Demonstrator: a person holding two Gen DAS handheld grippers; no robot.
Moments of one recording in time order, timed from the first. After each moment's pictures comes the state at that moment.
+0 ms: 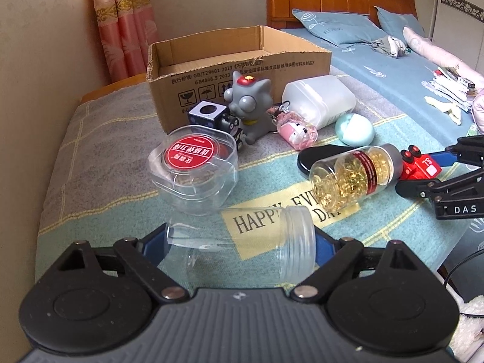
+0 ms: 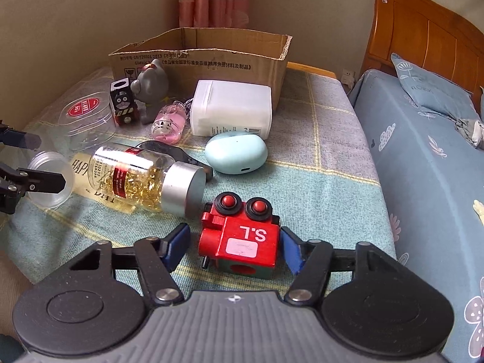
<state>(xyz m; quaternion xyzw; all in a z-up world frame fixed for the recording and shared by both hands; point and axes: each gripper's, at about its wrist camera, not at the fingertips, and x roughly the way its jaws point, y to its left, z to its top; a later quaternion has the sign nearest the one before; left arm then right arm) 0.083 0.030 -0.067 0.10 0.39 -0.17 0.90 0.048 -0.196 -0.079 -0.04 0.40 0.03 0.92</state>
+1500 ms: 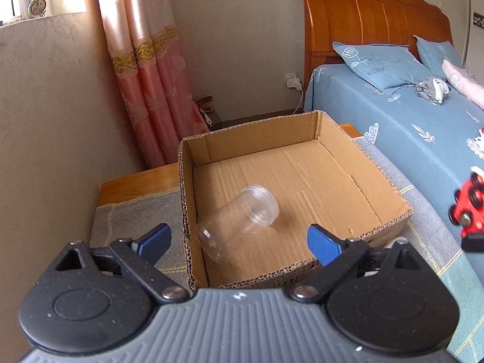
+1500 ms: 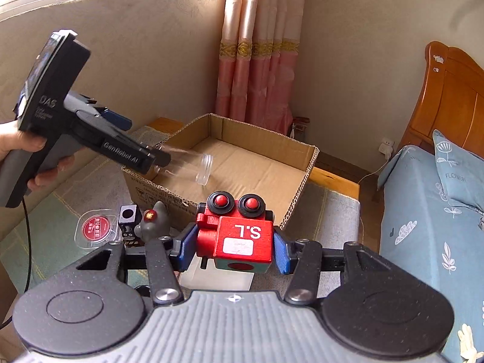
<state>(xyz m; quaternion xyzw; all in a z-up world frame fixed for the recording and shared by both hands) 0.250 0.000 0.032 0.10 0.36 -0.11 0.92 0.165 -0.212 0.057 -0.10 0.34 0.14 0.92</state>
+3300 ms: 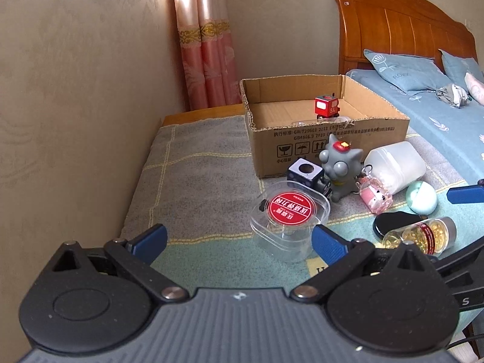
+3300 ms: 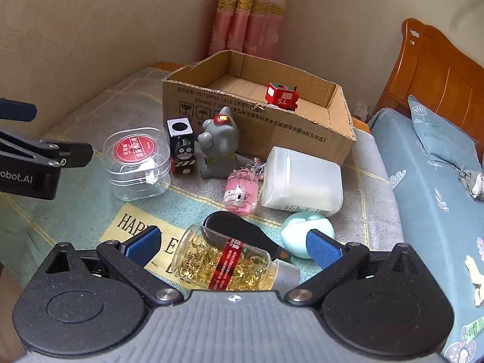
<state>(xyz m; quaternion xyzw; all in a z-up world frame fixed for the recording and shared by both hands) 0.093 0.070 -0.023 0.06 0.34 -0.03 0.94 0.093 -0.094 -0.054 -0.12 0.39 0.03 0.91</state>
